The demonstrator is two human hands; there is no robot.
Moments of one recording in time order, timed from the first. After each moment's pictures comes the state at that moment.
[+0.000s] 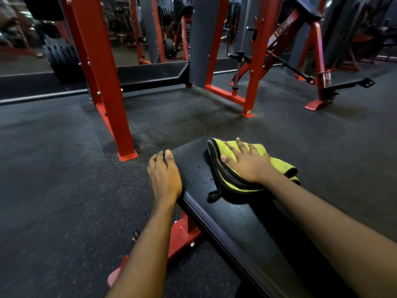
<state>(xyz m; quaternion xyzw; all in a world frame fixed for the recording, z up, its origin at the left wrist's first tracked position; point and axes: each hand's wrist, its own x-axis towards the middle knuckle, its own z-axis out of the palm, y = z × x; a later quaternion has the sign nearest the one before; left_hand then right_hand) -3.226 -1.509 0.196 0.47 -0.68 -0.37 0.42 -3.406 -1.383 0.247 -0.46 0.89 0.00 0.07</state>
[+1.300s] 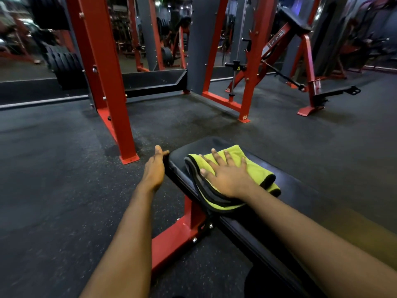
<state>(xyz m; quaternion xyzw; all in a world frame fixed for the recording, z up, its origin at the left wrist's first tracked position) -3.174 -1.548 0.205 0.37 -0.68 -0.55 0.33 -3.309 -1.373 0.248 -0.52 0.85 0.00 0.04</state>
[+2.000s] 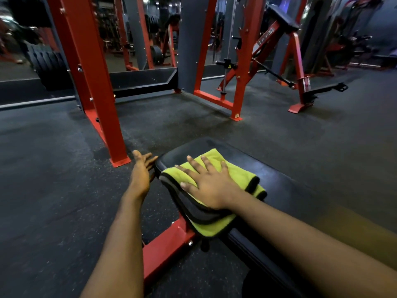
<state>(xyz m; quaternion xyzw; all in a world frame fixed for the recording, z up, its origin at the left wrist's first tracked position) -3.175 -1.550 0.209 0.36 -0.57 -0.65 0.34 -3.285 -1.381 0.246 -0.58 0.81 0.00 0.03</state>
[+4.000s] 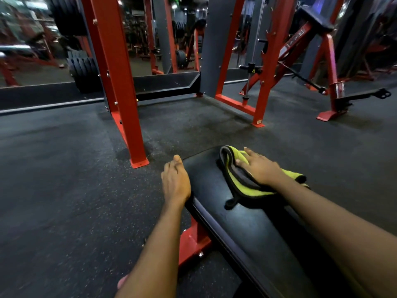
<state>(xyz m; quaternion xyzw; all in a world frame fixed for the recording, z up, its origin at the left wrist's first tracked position) -3.221 -1.517 0.218 0.48 -0.66 -0.42 0.39 -3.430 -1.397 0.254 -0.47 0.88 -0.07 0.09</state>
